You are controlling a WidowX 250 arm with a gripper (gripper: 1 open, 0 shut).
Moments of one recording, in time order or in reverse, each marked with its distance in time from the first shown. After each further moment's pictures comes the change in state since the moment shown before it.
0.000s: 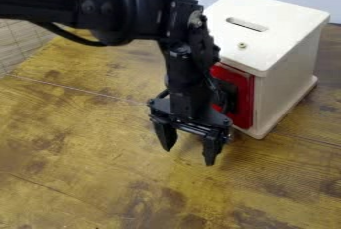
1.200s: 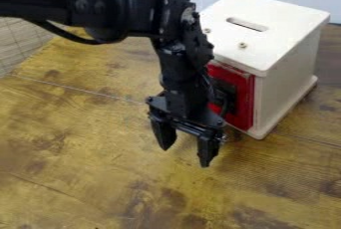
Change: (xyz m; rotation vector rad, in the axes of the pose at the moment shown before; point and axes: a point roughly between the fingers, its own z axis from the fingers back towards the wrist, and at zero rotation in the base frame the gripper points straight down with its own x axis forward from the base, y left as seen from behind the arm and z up) arm 0.002 0.006 0.000 -0.022 0.008 -0.089
